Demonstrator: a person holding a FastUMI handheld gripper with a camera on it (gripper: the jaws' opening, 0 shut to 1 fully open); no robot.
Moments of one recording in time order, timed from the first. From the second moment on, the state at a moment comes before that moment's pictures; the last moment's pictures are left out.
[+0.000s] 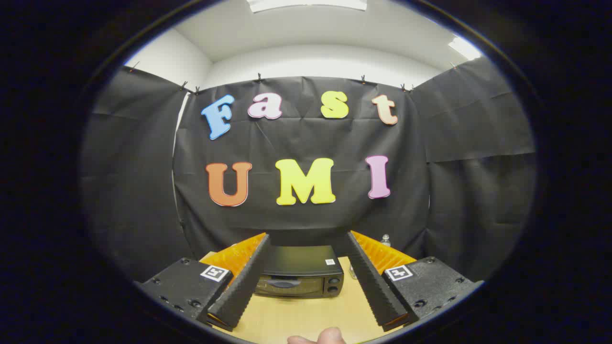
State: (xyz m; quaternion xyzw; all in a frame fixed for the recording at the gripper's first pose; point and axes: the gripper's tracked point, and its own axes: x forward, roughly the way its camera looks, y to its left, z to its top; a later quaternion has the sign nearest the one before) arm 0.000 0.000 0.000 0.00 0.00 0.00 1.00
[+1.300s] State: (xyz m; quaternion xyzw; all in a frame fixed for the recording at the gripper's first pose) arm 0.047 0.000 -0.038 0.01 0.05 0.01 1.00
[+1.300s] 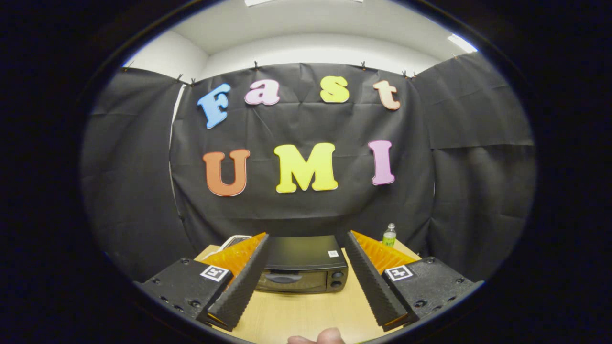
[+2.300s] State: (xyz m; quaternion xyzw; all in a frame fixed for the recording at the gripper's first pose) arm 0.225 0.056 -0.282 0.02 0.21 0.06 0.98
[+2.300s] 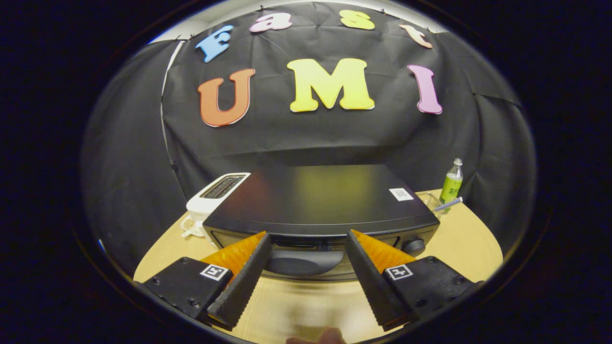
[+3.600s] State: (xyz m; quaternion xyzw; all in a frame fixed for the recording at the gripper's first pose) arm 0.106 0.047 -0.369 -0.02 0.32 0.09 0.94
